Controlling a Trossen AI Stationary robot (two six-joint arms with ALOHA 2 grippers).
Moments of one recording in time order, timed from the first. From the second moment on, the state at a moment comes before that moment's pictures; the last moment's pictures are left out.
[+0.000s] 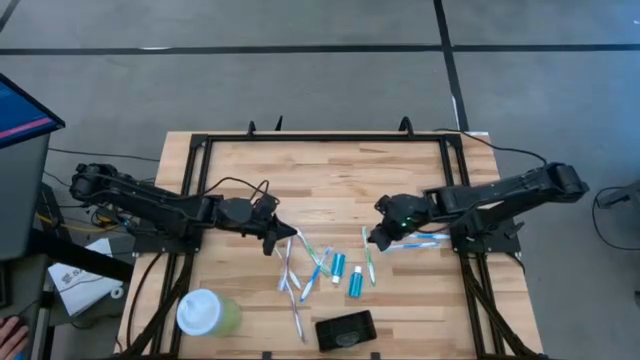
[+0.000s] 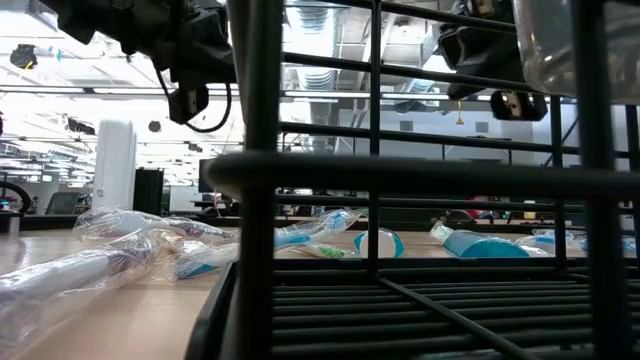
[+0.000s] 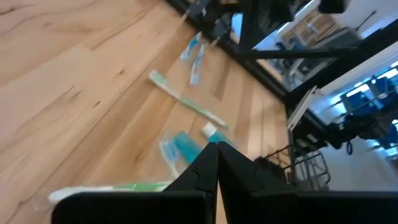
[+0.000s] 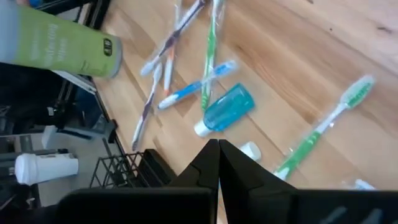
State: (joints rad) left arm -0.15 1.16 0.56 0.19 -0.12 -0.74; right arm 0.14 1.20 0.80 -0.37 -0.09 1.08
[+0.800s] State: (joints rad) left arm -0.15 1.15 0.56 0.20 -0.07 -0.74; right arm 0.15 1.55 1.02 -0.66 -0.18 1.06
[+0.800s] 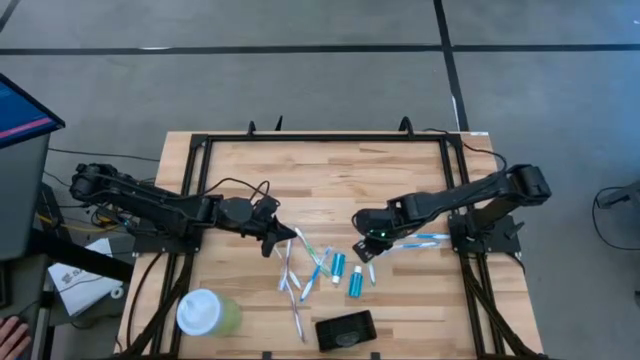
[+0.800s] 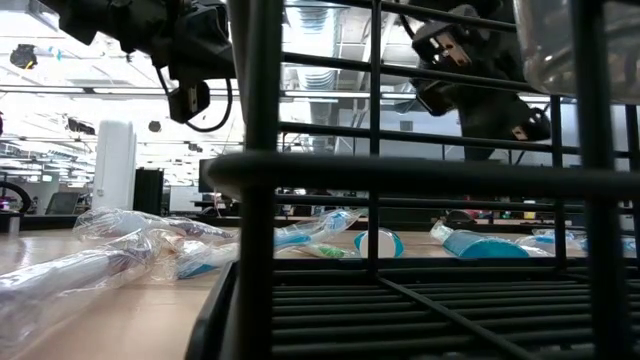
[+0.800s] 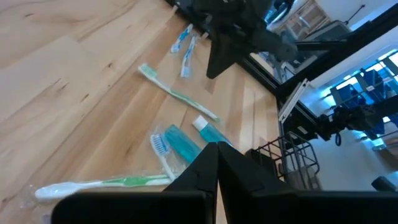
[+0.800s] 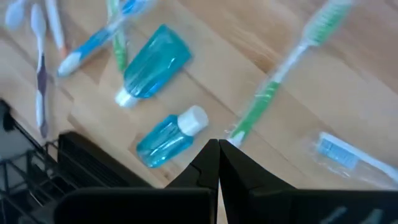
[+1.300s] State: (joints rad) left arm -0.14 1.15 0.56 0.21 -0.07 -0.74; right arm 0.20 1.64 1.13 -0.64 -0.29 0.93
